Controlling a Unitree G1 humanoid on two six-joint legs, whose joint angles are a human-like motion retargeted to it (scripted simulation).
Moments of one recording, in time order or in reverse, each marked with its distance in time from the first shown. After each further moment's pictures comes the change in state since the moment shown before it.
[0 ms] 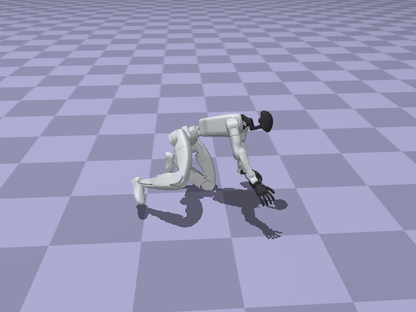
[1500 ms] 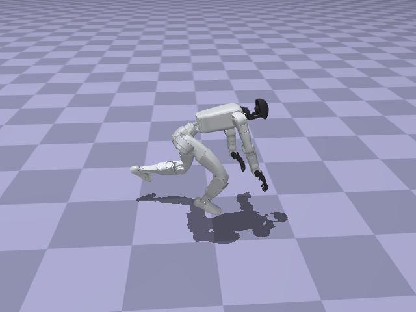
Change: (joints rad) left arm -0.289 0.119 -0.590 0.021 0.154 -0.102 -0.644; right arm 0.014 0.161 0.563 -0.027 -0.538 0.071 0.384; waist -0.209 -0.007 0.136; left_leg 0.437 0.048 -0.435 -1.142 -0.033 -0.243; right_leg -0.157 0.069 -0.741 -0.493 0.154 -0.240
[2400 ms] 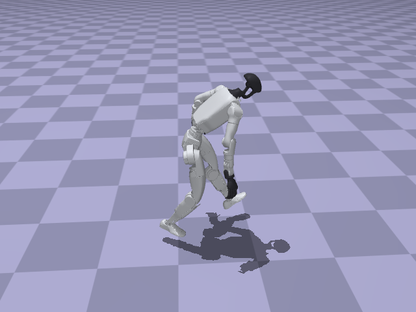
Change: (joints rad) left arm 1.454 -0.373 1.035 -0.560 -0.325 -0.159 -0.225; right arm 1.206 -0.145 -0.811 -0.010 0.200 -0.020 -0.029; waist 0.179 -0.069 0.000; left_leg 0.204 -0.514 0.735 -1.538 0.769 -0.111; right_leg 1.159 -0.009 0.361 -0.625 -0.132 0.075
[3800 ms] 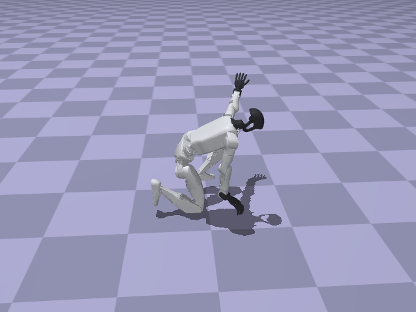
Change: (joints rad) left arm -1.366 1.321 -0.709 0.959 -0.463 0.136 0.545; right arm -0.439 0.255 0.245 0.073 -0.236 0.278 -0.929; waist -0.445 -0.504 0.000; left_leg -0.776 0.255 0.174 2.145 -0.672 0.011; right_leg -0.530 -0.245 0.873 1.792 -0.214 0.045
